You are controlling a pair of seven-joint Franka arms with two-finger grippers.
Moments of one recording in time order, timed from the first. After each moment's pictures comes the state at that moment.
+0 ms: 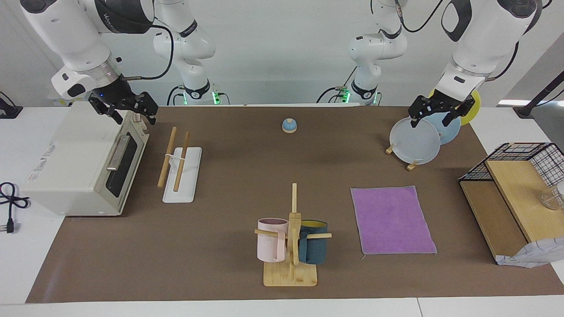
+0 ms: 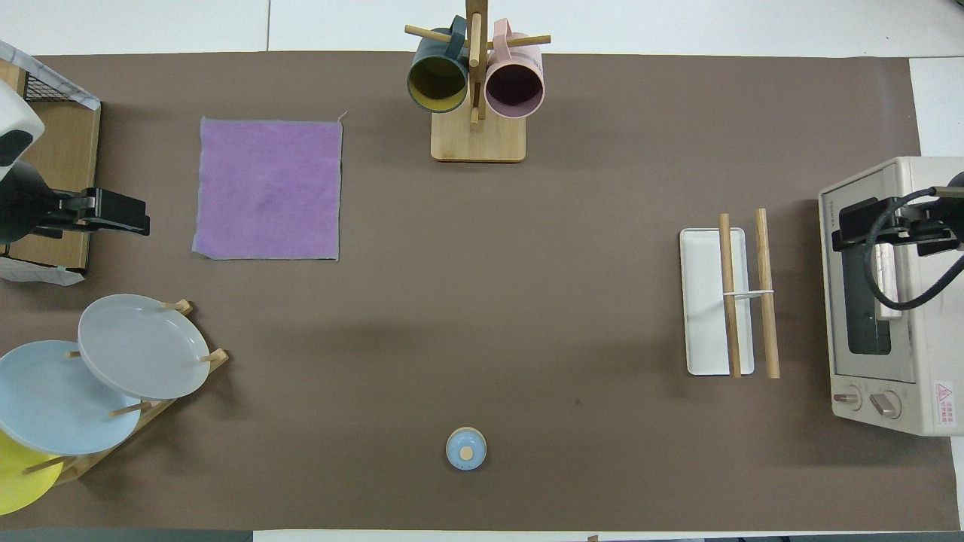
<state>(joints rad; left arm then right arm) 0.05 -0.03 -0.17 -1.64 0.00 1.64 -0.06 -0.05 -0.02 0.00 -1.63 0.04 1.54 0.03</state>
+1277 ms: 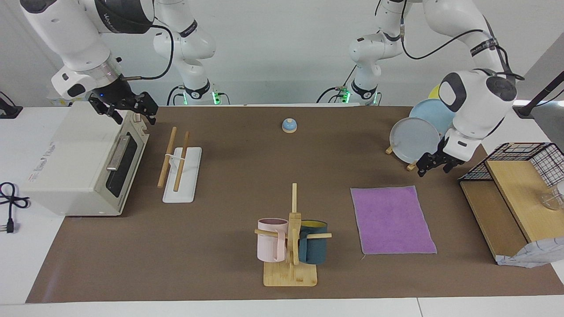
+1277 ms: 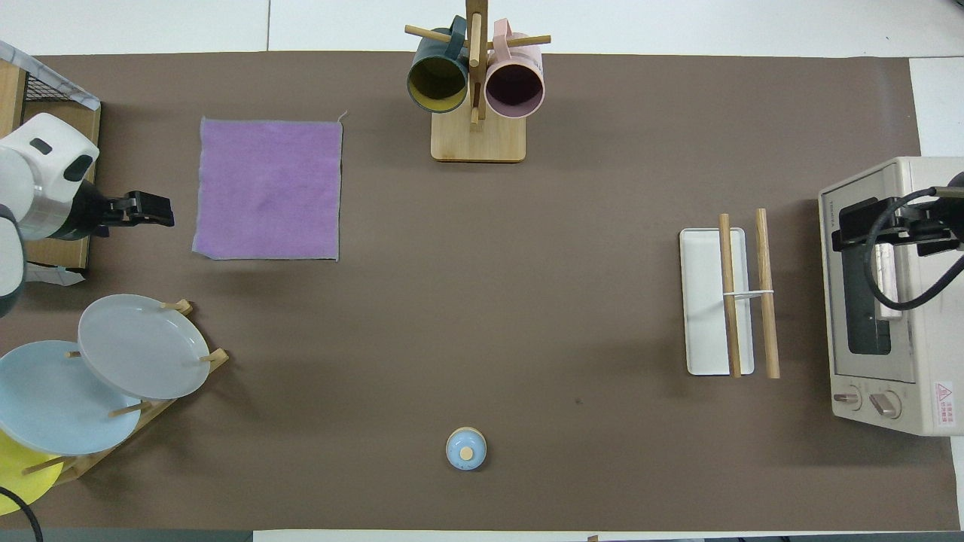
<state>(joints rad) 0.18 0.19 -0.16 -1.93 0.00 2.16 -0.06 -0.05 -0.02 0.00 -1.63 0.04 1.54 0.03</state>
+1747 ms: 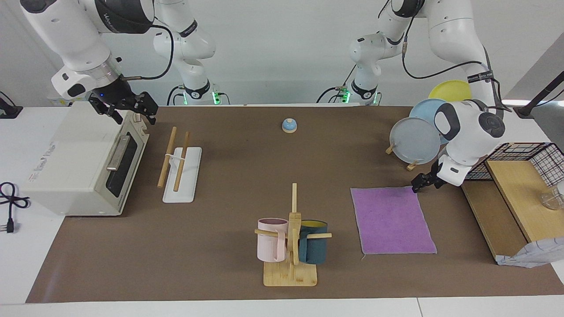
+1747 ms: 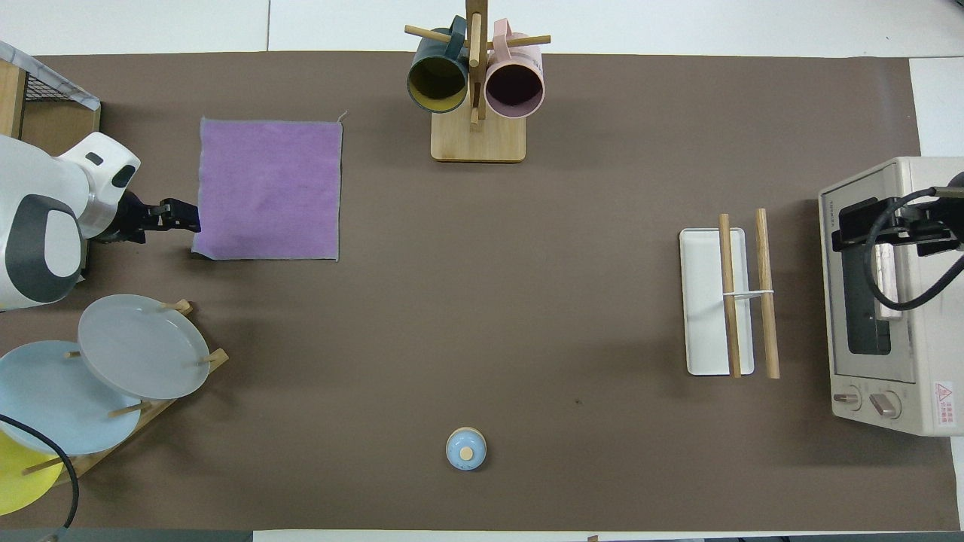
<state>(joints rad) 0.20 0.34 -0.16 -1.92 -0.04 2.24 -0.05 -0.05 -0.02 0.00 -1.63 0.04 1.54 0.03</state>
